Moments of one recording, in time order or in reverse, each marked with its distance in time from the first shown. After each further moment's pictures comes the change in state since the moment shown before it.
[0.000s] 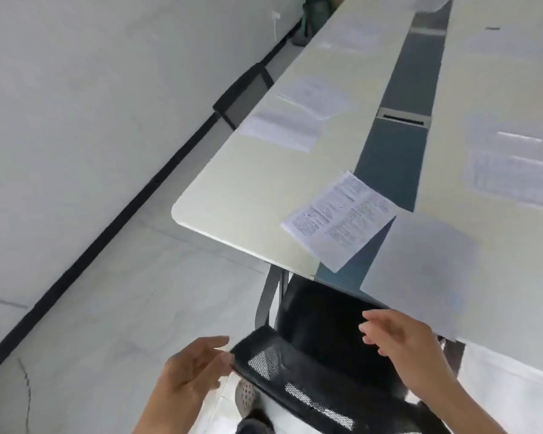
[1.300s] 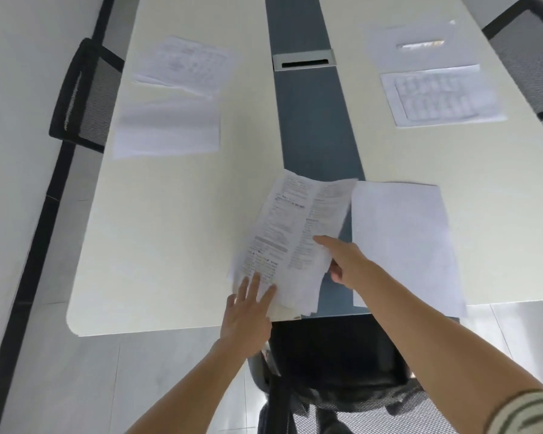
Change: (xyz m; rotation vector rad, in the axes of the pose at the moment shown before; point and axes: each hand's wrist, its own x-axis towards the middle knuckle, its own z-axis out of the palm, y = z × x) left_hand 0.324 0.016 0.143 1.478 -0.543 0.582; right_hand 0.273 -0.004 0.022 0.791 0.277 0.747
